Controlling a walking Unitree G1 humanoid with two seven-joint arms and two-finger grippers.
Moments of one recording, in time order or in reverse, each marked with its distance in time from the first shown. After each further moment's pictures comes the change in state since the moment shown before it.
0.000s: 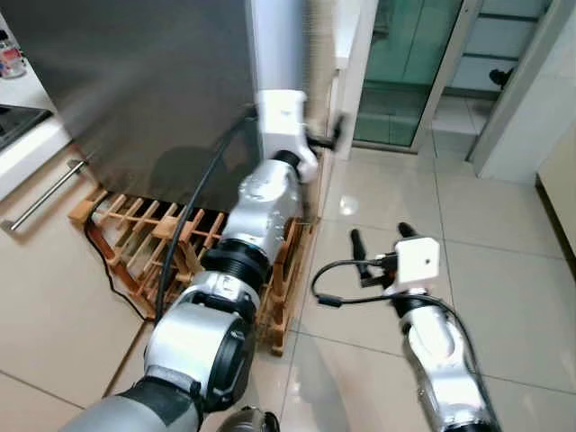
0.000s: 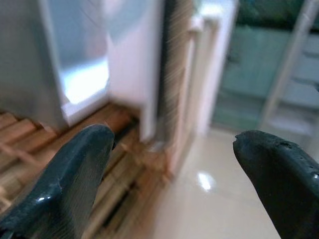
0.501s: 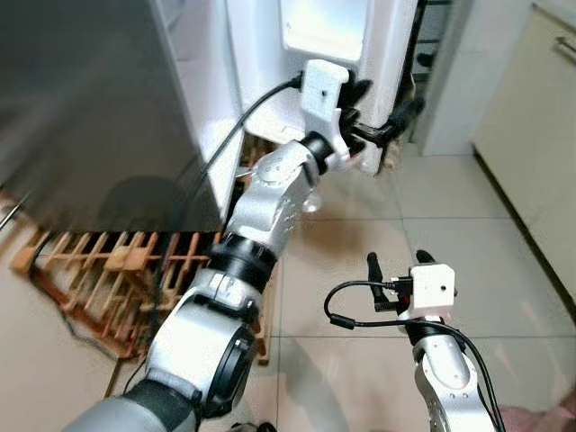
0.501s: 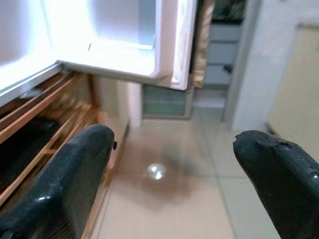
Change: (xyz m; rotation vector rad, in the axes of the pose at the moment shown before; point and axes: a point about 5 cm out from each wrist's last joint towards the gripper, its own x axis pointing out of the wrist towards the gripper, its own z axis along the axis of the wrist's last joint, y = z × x) left arm -0.035 0.029 0.000 -0.023 -0.107 0.012; right arm -0.001 -0.017 0.007 0.009 -0.010 -0.101
